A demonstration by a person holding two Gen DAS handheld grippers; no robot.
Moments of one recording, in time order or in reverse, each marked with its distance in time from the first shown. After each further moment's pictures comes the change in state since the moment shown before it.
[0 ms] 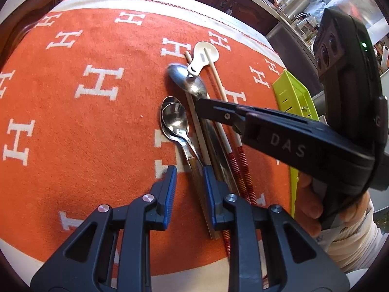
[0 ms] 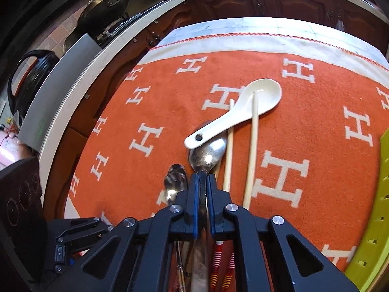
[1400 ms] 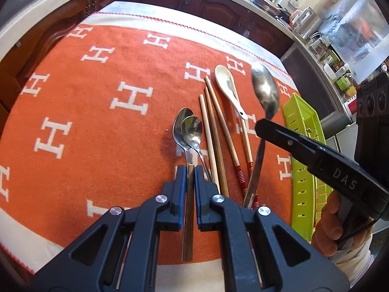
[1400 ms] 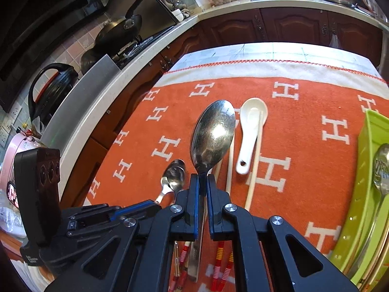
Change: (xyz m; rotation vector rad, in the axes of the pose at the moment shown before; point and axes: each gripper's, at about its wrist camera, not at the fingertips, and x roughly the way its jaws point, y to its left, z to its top) left arm -0.039 0.005 -0.006 -0.067 -0.122 0.105; right arm -0.071 0.003 -0.031 0.008 -0.163 0.044
